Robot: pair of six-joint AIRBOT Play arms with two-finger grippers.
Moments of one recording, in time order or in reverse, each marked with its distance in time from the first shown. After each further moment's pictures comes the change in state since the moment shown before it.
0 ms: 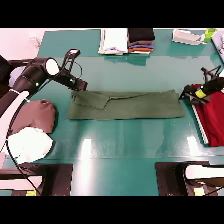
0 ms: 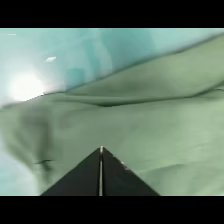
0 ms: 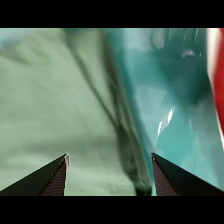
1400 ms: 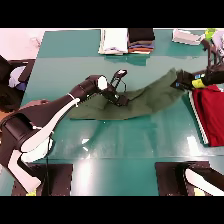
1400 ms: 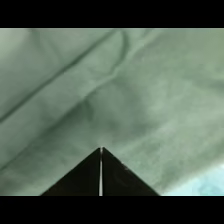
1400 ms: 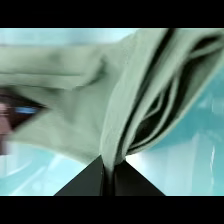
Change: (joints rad) left arm -0.335 -0.369 0.216 -0.306 0.114 0.021; right arm 0.306 0.423 0.050 0.174 0.030 0.017
